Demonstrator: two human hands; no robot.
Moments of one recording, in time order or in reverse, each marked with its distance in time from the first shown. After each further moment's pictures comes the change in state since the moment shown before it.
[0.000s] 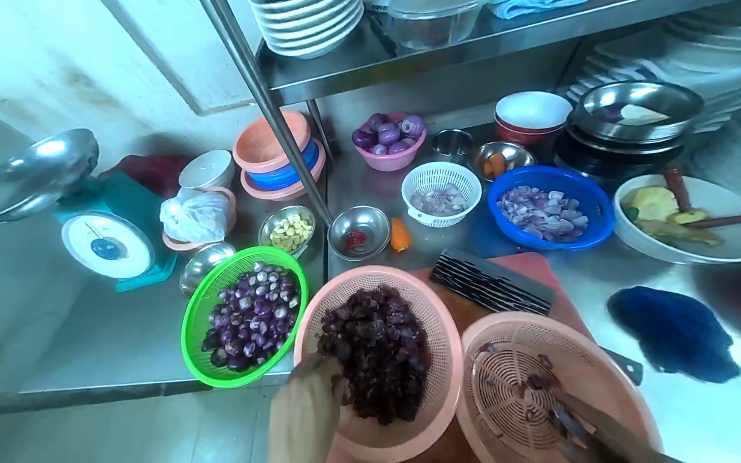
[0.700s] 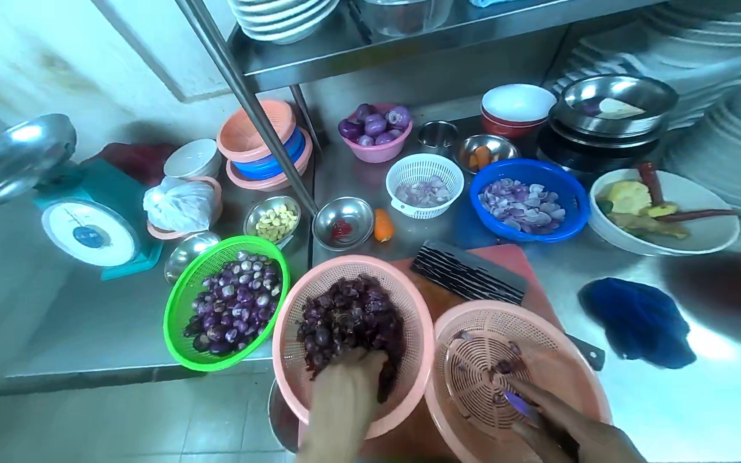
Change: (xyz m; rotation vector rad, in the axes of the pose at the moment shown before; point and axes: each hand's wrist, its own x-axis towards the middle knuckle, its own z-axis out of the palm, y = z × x) left_hand -0.008 0.063 0.037 -0.078 0.067 0.270; right_hand 0.008 0.025 -0.003 0.005 -0.074 -0.150
